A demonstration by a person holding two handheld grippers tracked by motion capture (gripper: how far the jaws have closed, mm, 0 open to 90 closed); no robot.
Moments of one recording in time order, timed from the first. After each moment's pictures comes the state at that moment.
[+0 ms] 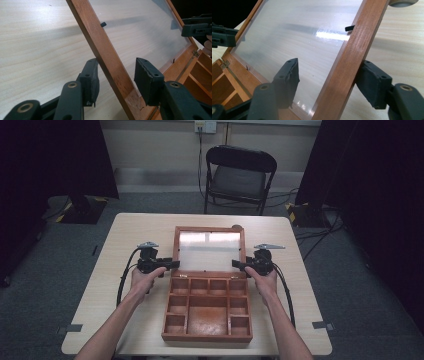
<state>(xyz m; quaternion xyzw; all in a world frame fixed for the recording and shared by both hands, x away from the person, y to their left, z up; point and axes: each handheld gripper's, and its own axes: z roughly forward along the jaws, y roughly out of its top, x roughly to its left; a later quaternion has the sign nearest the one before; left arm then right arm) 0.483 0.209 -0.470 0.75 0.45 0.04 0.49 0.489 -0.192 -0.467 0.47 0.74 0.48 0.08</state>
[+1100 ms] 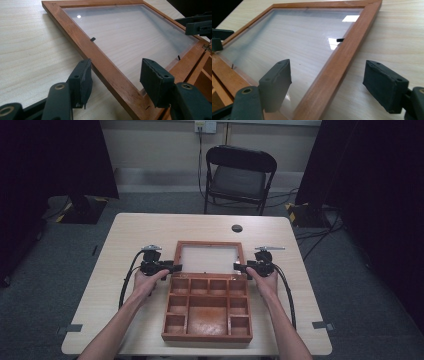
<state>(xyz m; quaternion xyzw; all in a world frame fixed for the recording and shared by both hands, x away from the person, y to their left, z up) 0.483 0.203 -0.482 0.76 0.46 0.03 0.47 0.494 -0.199 -0.481 0.51 0.73 0.44 0.06</state>
